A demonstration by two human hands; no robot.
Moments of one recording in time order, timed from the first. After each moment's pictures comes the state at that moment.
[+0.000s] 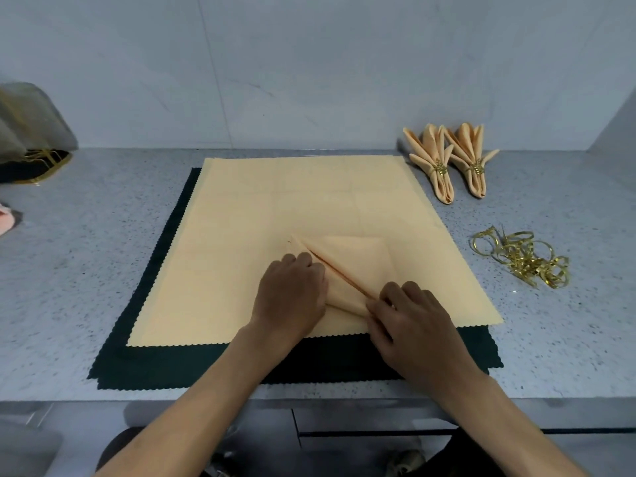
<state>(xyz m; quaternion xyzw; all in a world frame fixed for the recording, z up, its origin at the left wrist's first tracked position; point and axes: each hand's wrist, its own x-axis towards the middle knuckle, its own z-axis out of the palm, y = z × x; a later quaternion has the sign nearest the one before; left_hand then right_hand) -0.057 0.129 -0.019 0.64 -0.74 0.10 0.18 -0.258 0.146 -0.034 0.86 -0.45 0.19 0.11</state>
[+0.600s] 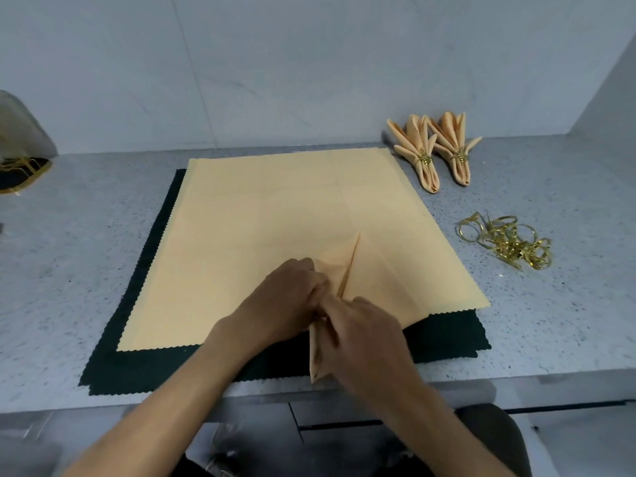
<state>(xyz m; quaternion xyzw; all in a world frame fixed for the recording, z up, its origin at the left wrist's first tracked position) -0.049 0.131 -0.005 0.56 -0.82 -0.11 0.08 -0.201 0.188 -0.005 0.83 -0.48 0.27 -0.11</state>
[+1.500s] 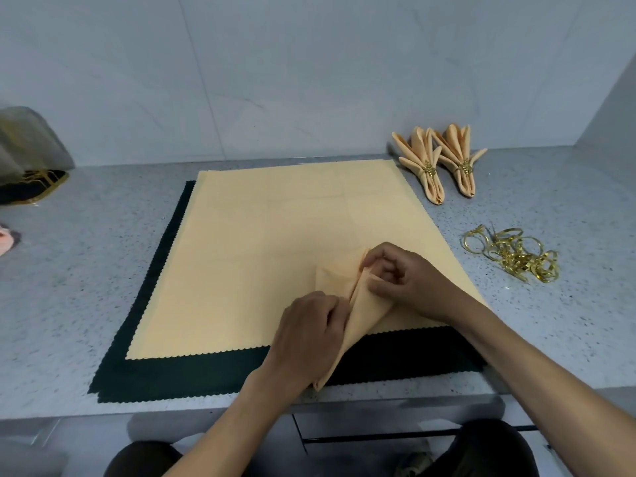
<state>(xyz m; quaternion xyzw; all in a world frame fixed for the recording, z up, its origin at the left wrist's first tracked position) -0.085 0.167 -0.016 0.62 -0.72 -0.16 0.28 -0.282 0.075 -0.010 0.78 -0.40 0.27 -0.41</state>
